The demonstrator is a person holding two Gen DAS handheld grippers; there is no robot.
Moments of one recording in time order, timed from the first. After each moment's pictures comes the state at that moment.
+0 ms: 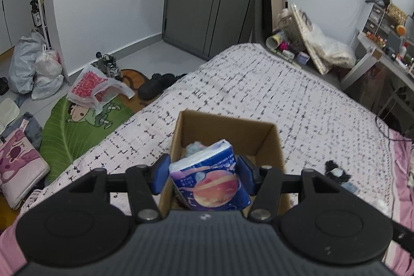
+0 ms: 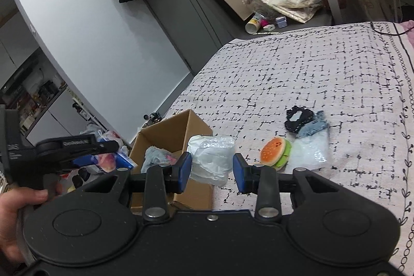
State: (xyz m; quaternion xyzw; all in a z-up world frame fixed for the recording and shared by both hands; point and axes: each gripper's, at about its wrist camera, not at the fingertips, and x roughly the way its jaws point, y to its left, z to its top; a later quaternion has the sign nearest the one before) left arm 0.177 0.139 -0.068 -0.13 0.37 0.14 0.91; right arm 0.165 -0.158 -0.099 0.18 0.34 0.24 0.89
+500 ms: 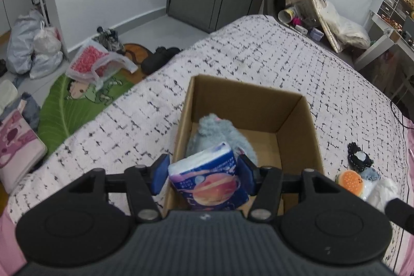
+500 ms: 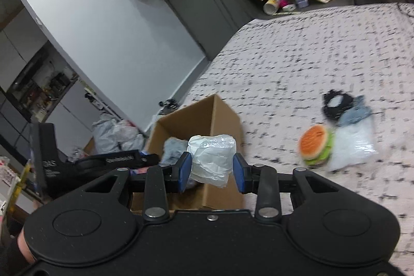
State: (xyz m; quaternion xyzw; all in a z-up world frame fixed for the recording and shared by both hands) left arm 0.196 0.158 -0.117 -0.15 0.42 0.13 0.88; right arm 0.186 -0.113 -0.110 0.20 0.37 0.28 0.86
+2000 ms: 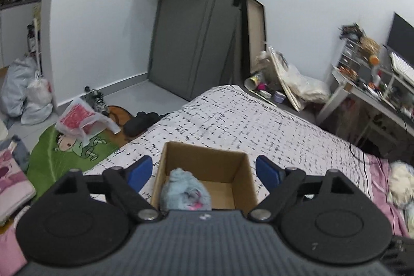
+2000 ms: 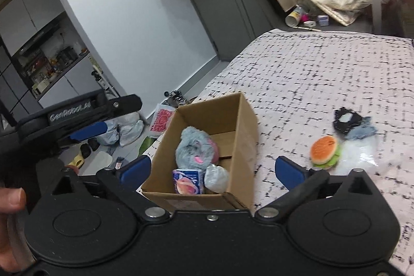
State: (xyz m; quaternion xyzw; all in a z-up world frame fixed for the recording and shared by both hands) left arm 0.125 0.118 -0.036 -0.13 0.27 0.11 0.95; right arm 0.151 -0.097 -0.074 0.12 0.35 0.30 0.88
